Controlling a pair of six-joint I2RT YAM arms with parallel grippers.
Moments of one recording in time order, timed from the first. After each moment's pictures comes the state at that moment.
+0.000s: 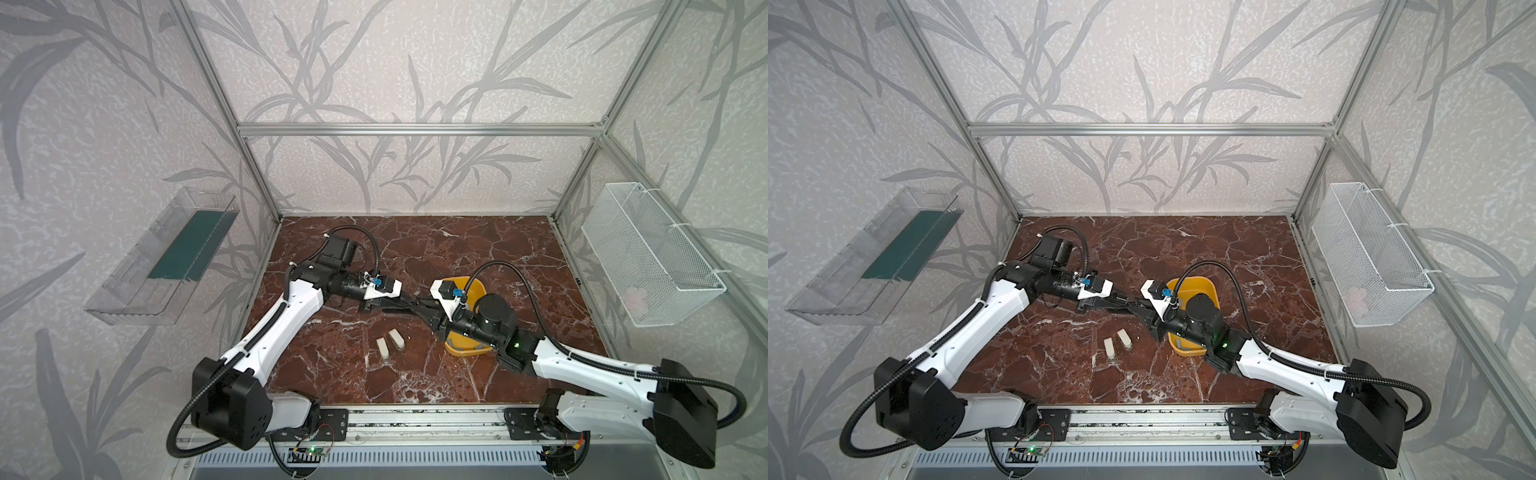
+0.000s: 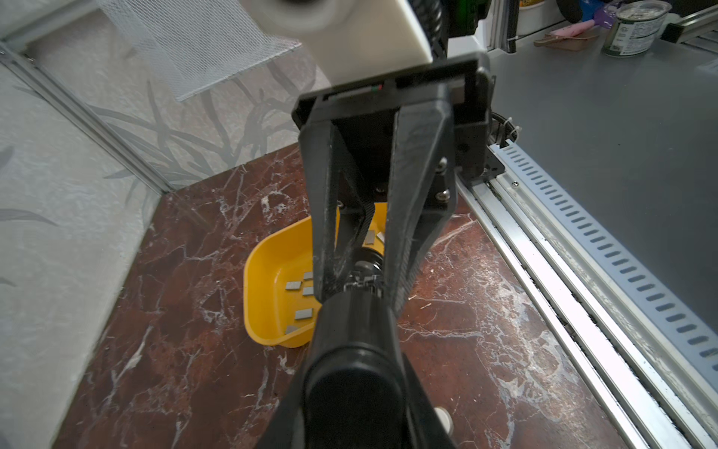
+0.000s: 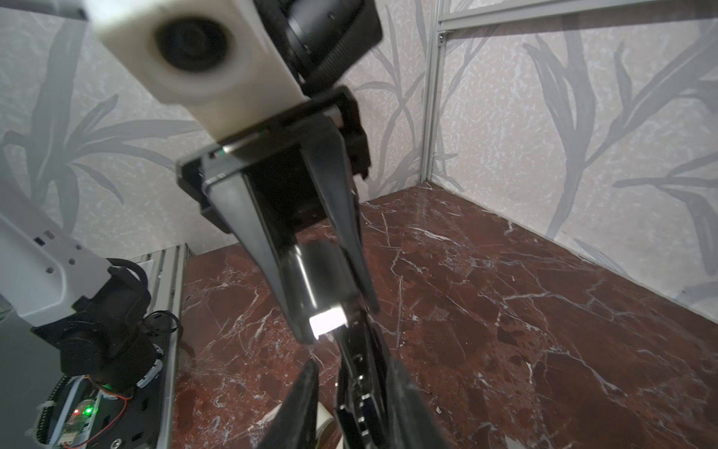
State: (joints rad) left arm -0.31 1.31 1.15 -0.81 1.11 1.27; right arm 0.92 1.16 0.59 0.47 -0.18 0.08
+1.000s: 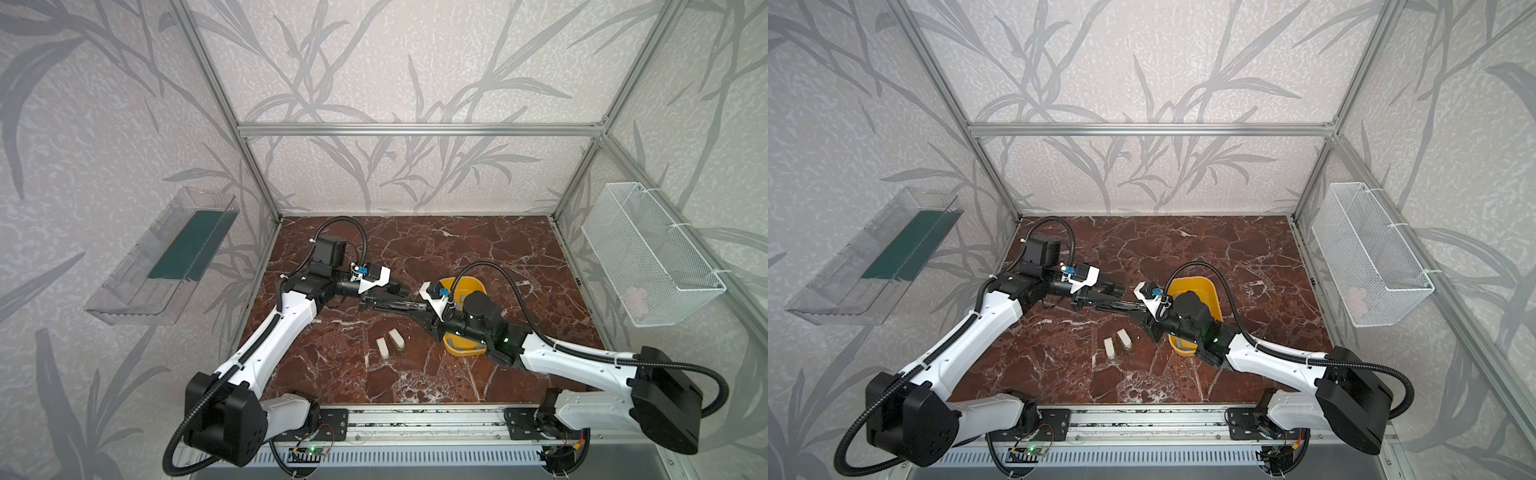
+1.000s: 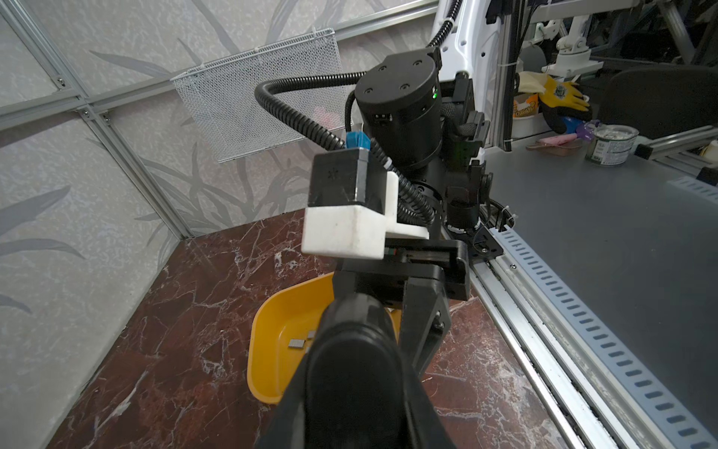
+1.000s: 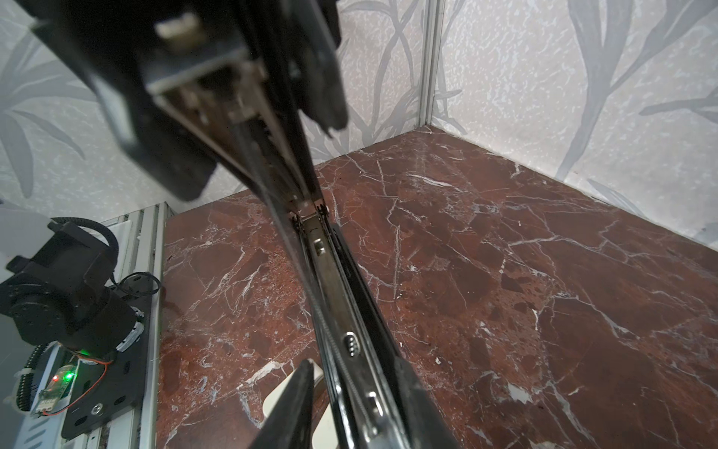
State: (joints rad) left arm -0.28 1.25 1.02 -0.44 1.32 0.89; right arm 0.93 1.26 0.63 0.39 -0.19 0.06
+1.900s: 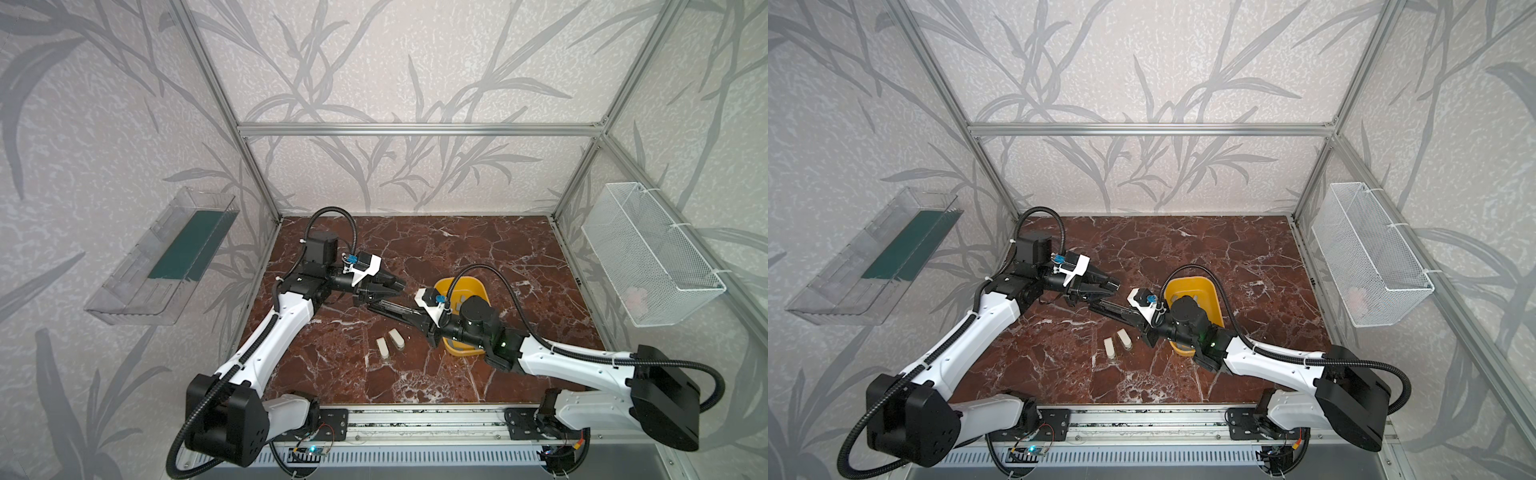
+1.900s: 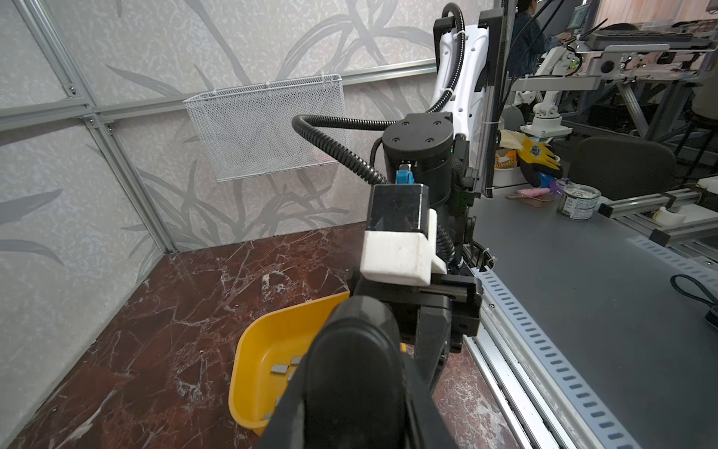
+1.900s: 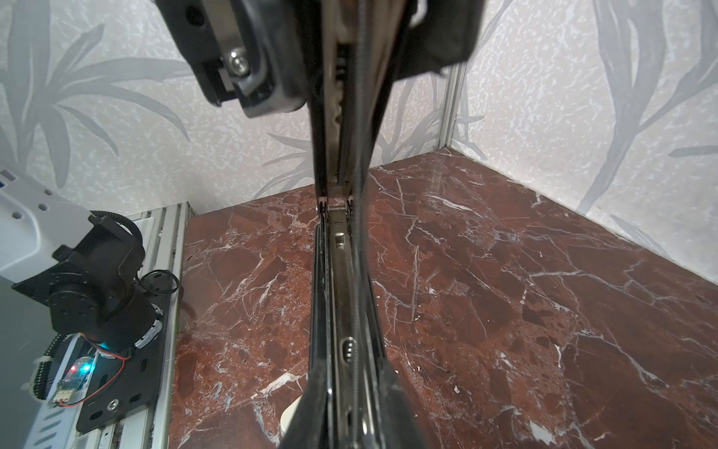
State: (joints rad) left arm -0.22 1.24 1.00 -0.29 1.41 0.67; right arm 0.98 1.26 0.59 0.48 -0.18 0.01
